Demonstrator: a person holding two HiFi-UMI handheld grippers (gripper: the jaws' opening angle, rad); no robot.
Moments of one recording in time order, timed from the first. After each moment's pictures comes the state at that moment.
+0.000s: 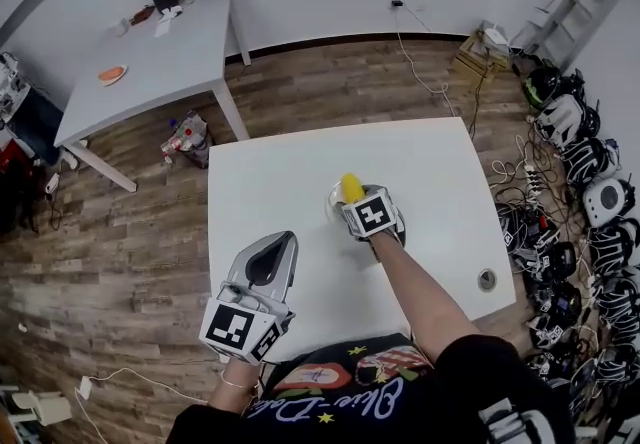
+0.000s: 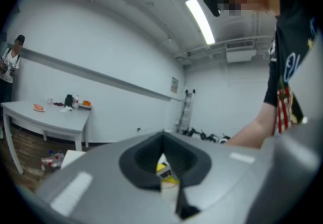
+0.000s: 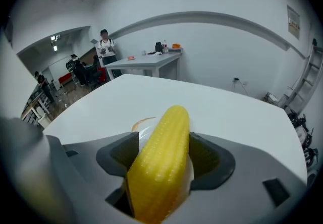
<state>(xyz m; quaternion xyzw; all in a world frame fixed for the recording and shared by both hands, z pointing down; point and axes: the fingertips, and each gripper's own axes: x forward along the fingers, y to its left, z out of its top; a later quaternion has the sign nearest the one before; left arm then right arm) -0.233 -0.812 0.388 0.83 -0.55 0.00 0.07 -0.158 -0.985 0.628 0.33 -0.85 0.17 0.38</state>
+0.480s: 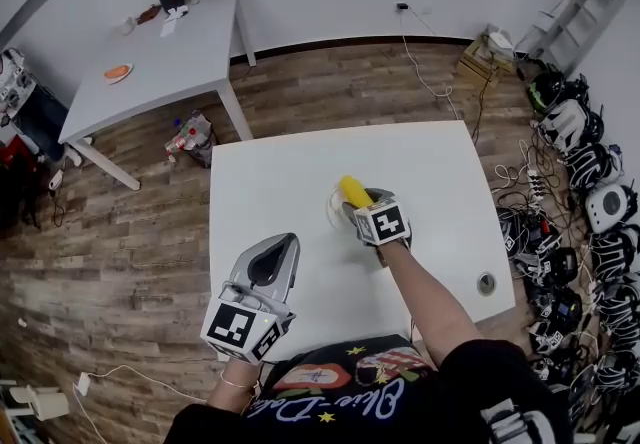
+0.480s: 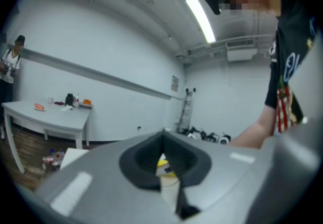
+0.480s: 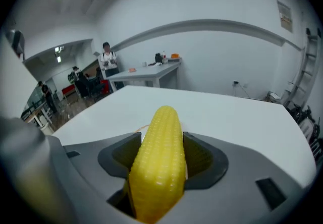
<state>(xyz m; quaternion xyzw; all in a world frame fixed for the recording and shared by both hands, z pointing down) -0.224 -0.810 0.391 0.83 -0.55 0.01 0.08 -0.144 -0.981 0.610 0.32 -0.87 0.17 0.32</state>
